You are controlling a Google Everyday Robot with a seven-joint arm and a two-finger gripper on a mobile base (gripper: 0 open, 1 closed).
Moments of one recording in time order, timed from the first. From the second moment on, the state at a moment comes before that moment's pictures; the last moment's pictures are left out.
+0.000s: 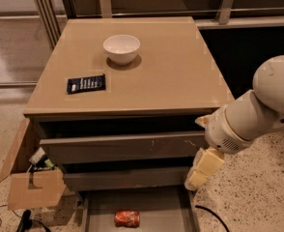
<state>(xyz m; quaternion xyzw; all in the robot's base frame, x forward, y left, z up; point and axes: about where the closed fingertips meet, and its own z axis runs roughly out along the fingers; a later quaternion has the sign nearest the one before) 0.421 -0.131 0.779 -0.56 0.79 0.15 0.19</state>
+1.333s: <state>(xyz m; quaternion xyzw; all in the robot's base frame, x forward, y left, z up) 0.393 -0.105 0.712 -0.52 0.79 0.20 0.26</state>
